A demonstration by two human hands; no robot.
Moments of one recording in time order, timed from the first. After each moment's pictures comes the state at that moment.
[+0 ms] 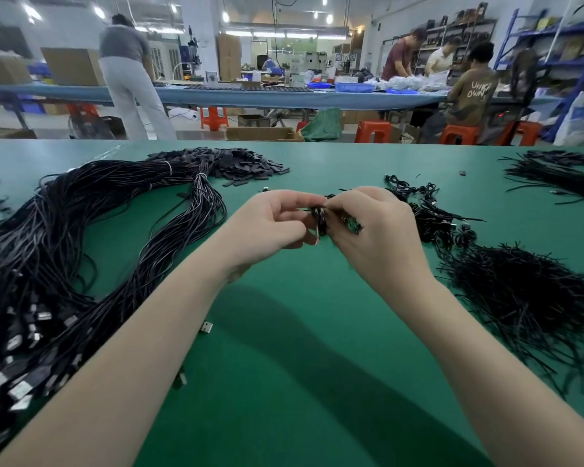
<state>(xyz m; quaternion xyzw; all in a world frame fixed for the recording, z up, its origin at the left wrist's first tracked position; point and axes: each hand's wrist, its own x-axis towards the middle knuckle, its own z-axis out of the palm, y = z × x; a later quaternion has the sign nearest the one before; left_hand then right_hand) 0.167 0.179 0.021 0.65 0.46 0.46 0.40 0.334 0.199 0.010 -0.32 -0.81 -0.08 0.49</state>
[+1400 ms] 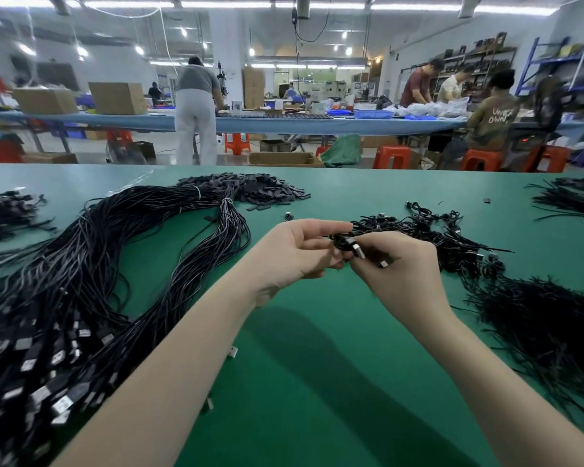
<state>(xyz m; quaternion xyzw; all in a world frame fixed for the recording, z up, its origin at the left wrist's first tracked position) 0.164 0.173 0.027 0.61 0.44 0.47 0.47 0.332 0.207 0.000 -0.33 -0.78 0.02 0.54</state>
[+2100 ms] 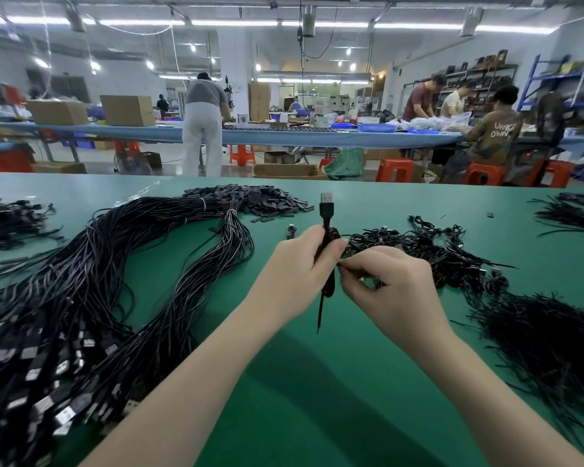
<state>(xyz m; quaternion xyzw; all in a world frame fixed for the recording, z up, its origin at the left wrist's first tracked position) 0.172 0.178 0.015 0.72 0.48 0.49 0.05 0.327 0.197 0.005 -0.27 -0.81 -0.03 0.52</state>
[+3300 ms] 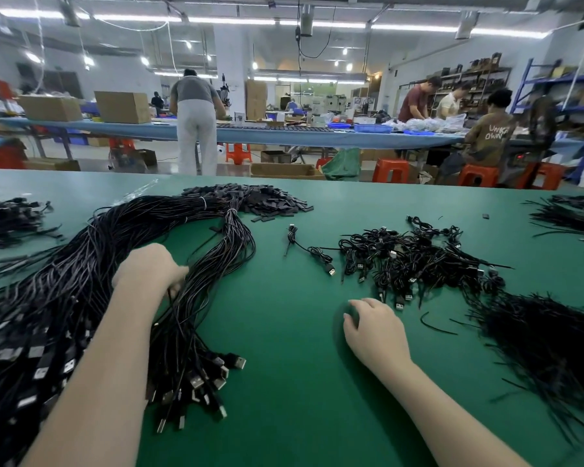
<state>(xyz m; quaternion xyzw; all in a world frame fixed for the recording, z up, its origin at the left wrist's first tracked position) -0.012 0.186 0.000 0.39 0.90 0.17 0.12 0.314 0.242 -0.103 -0.61 -0.76 0.01 0.22</state>
